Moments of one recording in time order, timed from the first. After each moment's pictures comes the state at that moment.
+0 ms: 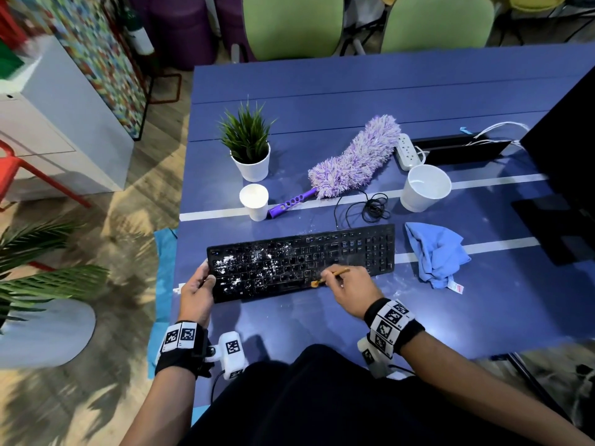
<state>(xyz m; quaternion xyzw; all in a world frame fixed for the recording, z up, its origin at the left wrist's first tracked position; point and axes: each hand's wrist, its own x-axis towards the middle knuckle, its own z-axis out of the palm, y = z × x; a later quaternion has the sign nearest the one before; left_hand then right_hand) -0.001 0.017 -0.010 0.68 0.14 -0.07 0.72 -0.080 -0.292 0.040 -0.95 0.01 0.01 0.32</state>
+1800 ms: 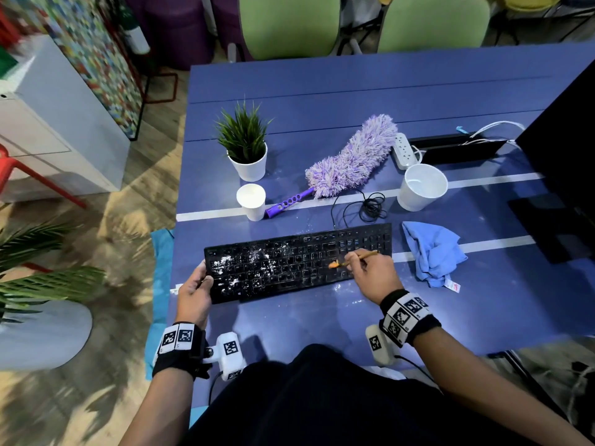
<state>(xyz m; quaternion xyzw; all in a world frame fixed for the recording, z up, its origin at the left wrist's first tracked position) -0.003 0.017 -0.008 0.67 0.14 -0.08 0.73 -0.074 -0.330 0.045 -0.93 0.13 -0.07 0.34</state>
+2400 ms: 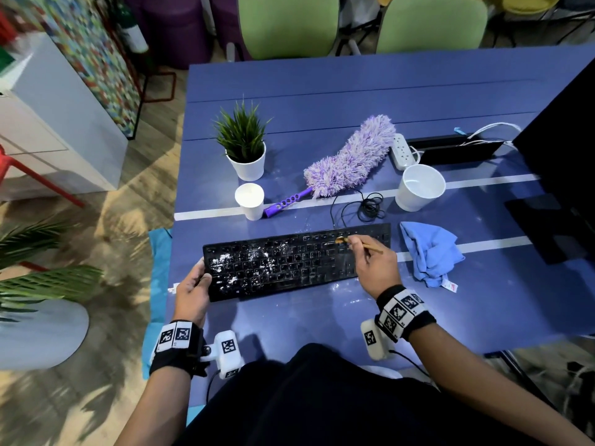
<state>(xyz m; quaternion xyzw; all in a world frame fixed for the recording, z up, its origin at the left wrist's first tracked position) -0.002 0.015 -0.004 0.67 0.13 -0.08 0.72 -0.068 -0.328 0.056 -0.90 0.12 -0.18 0.38</state>
